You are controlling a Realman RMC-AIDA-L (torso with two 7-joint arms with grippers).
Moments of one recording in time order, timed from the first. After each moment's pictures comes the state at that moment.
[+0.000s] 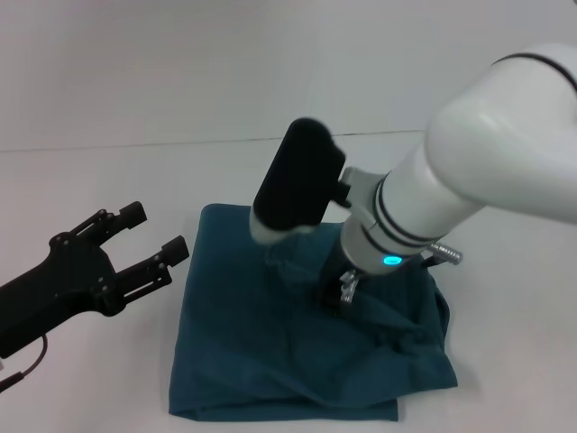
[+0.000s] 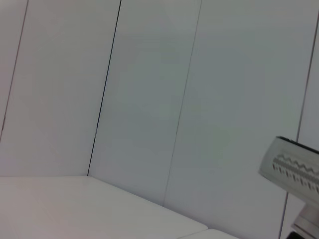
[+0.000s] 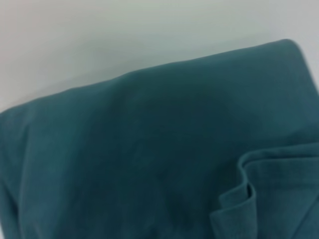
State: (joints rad) left arm -0.21 -2.16 0.97 0.83 1.42 1.45 -1.27; right arm 0.84 2.10 -1.82 -1.12 -2.65 -1.21 2.68
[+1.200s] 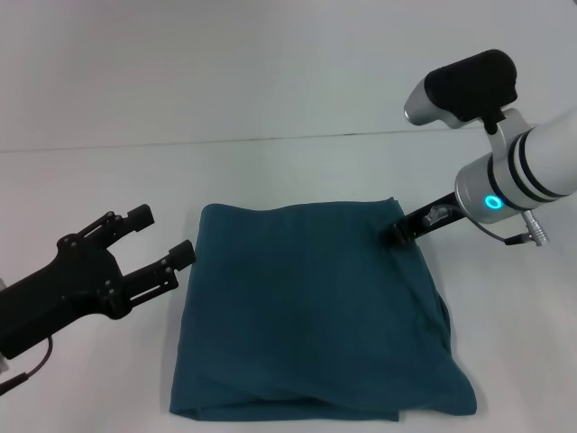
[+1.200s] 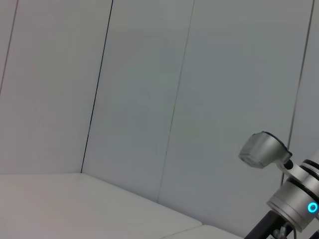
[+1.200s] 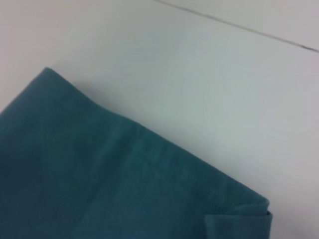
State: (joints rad) left arm -0.22 -2.16 0.97 0.82 1.44 1.46 -1.27; right arm 0.76 2.09 -1.26 -0.95 -2.65 -1.10 2.68
